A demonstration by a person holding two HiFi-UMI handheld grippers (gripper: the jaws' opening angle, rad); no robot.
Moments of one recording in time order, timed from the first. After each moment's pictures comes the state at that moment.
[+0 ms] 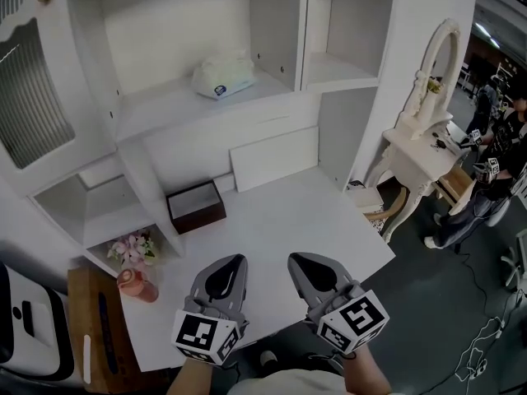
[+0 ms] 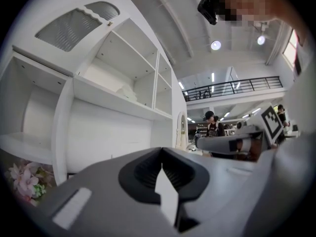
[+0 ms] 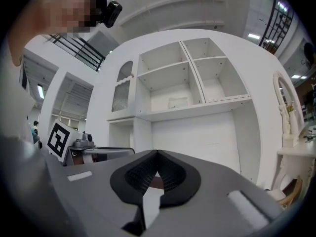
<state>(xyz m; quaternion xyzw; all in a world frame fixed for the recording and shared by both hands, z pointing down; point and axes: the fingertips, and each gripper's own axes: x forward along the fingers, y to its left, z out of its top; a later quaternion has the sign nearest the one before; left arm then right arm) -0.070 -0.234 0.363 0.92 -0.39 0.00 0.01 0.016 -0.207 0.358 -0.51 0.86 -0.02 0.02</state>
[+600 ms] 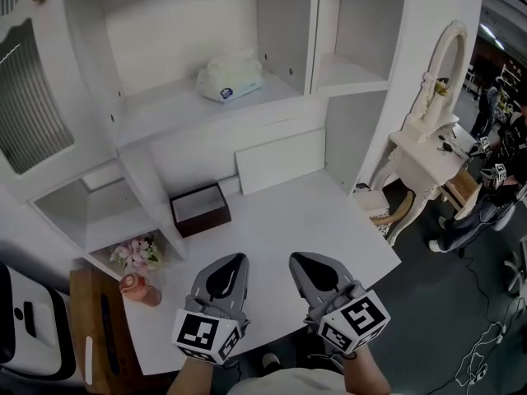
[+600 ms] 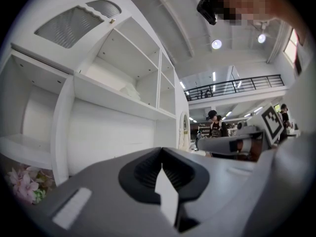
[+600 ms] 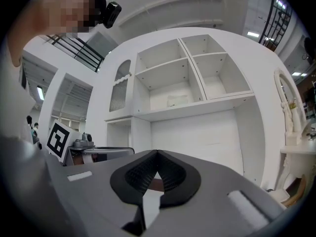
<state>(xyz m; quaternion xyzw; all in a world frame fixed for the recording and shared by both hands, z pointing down) -0.074 -0.259 0.362 0.92 -0.40 0.00 0.00 0.013 -0.233 0.360 -0.51 0.86 -0.03 0.02</state>
